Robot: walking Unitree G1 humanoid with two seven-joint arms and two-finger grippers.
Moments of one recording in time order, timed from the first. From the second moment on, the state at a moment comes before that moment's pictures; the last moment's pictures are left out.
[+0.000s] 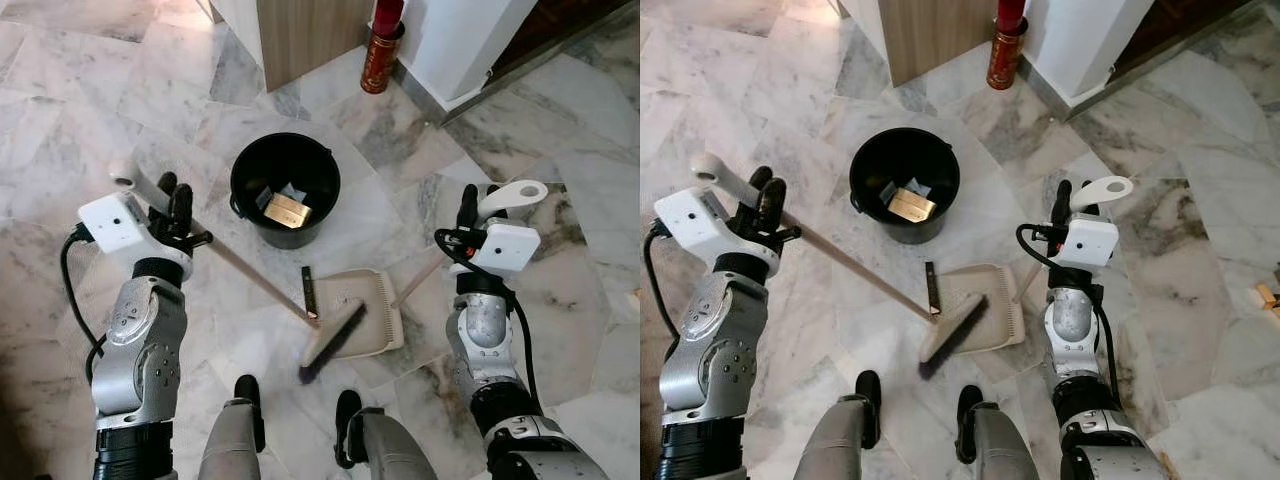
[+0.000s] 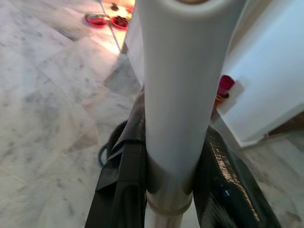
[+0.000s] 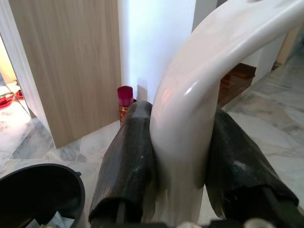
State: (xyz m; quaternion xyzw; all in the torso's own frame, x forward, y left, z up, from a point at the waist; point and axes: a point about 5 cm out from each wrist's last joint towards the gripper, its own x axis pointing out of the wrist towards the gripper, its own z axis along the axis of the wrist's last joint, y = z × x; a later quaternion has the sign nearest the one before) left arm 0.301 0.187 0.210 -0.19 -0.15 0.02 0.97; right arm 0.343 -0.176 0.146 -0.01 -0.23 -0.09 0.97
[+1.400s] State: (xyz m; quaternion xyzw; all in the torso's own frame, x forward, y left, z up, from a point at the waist) left arm 0.273 0.235 0.224 0.07 -0.17 0.15 0.97; right arm 0.344 -0.175 0.145 -0.01 -0.23 -0.09 0.97
